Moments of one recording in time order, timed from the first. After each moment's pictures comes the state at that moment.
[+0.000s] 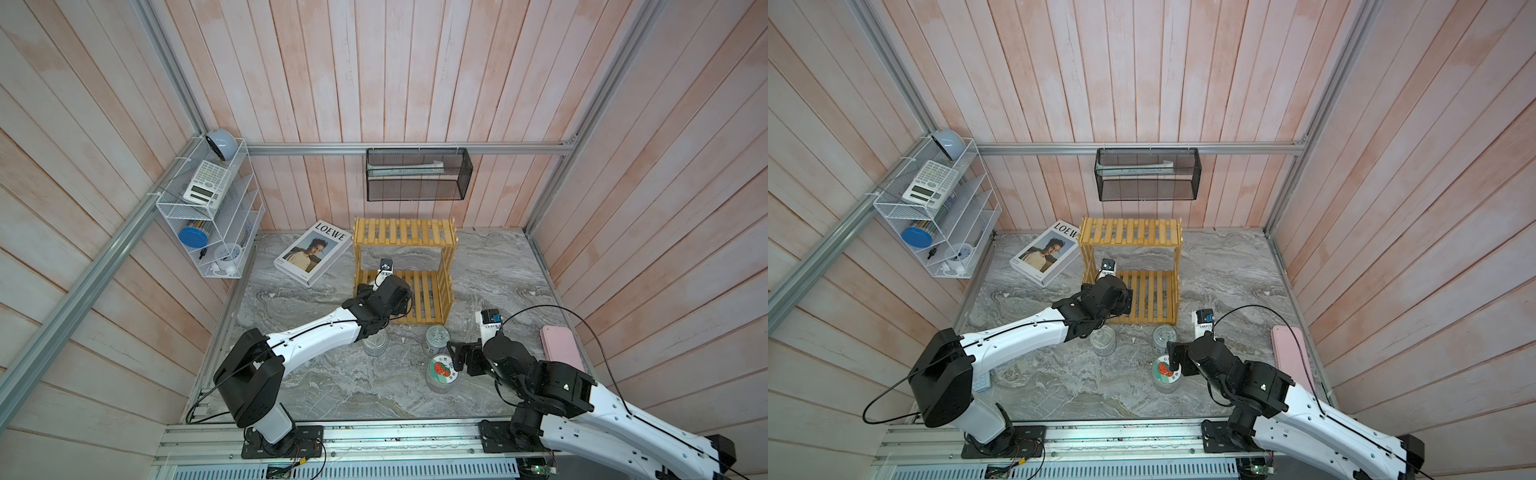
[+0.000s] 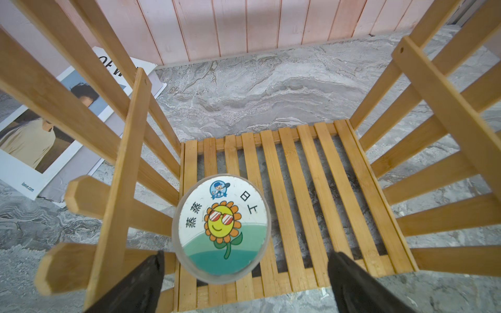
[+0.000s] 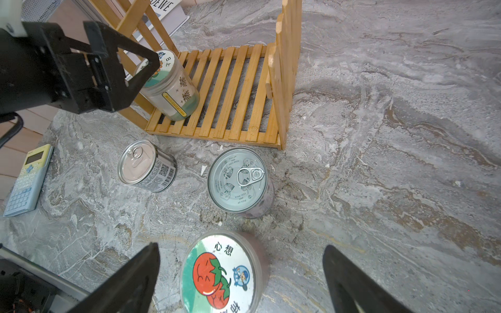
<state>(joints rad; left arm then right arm) -0.84 1.63 1.17 -0.29 -0.53 -0.42 1.03 0.63 0.67 -0.77 0.42 0.73</state>
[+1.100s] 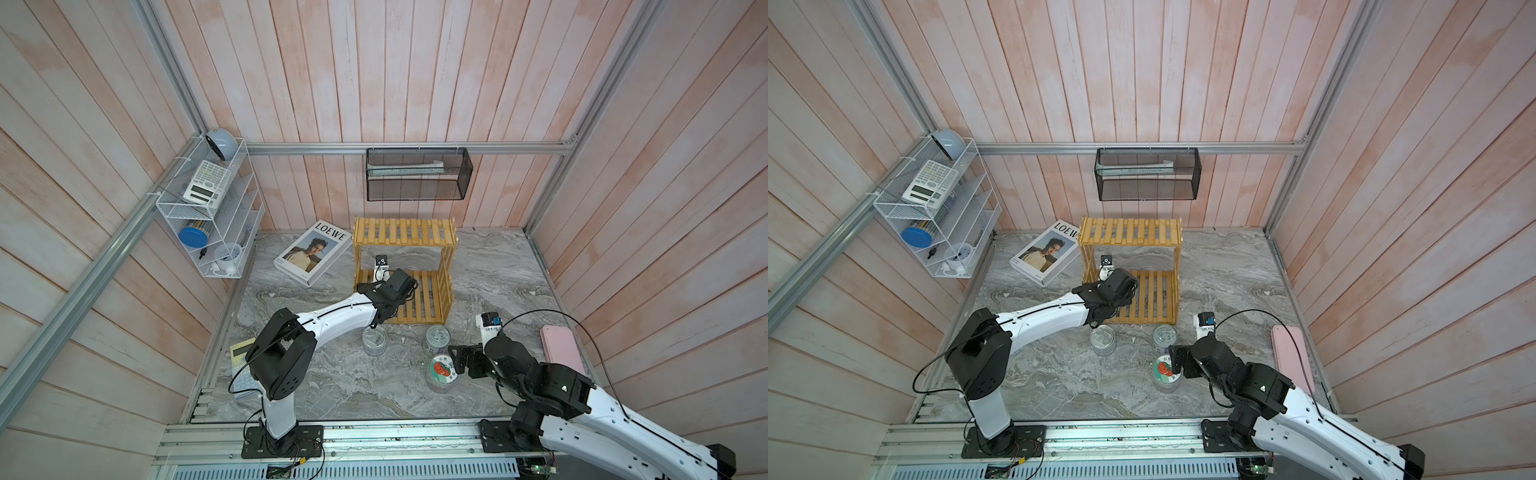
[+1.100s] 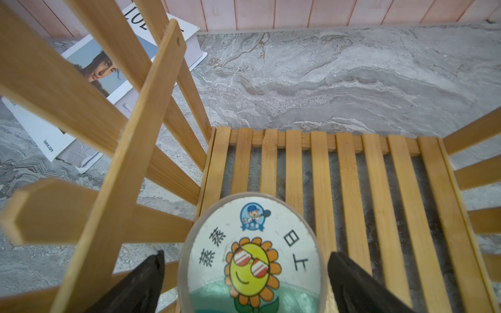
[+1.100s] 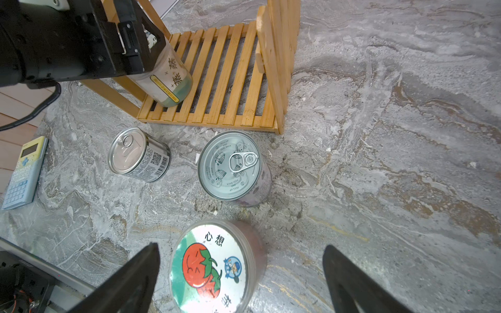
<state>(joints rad) -0.79 1.83 1.32 -0.43 -0.64 -0.62 0.97 0.60 0.61 -0.76 0.34 0.73</state>
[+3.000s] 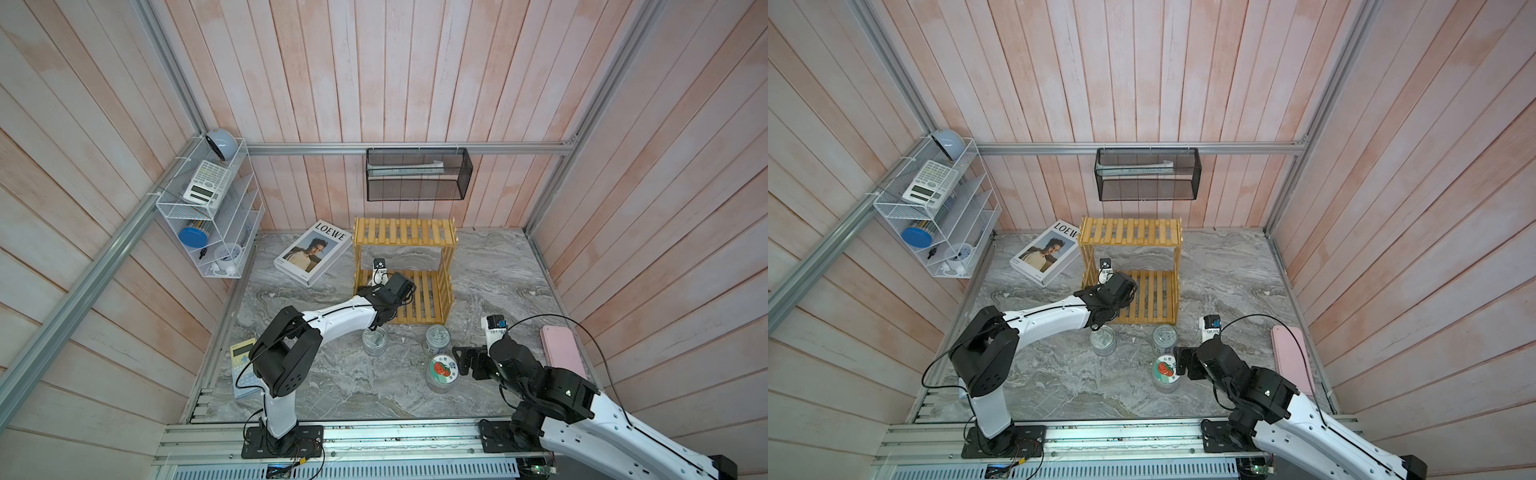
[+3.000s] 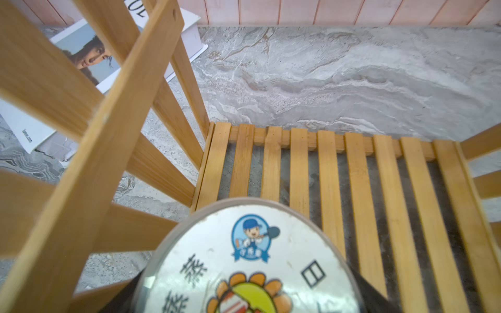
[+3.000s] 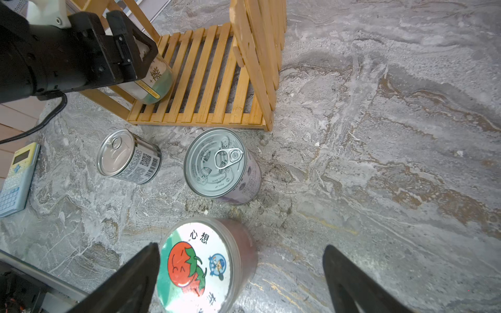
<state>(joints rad) -0.79 1.83 1.26 -0.32 -0.64 -0.61 0.93 0.54 0.57 -0.78 0.33 0.73</state>
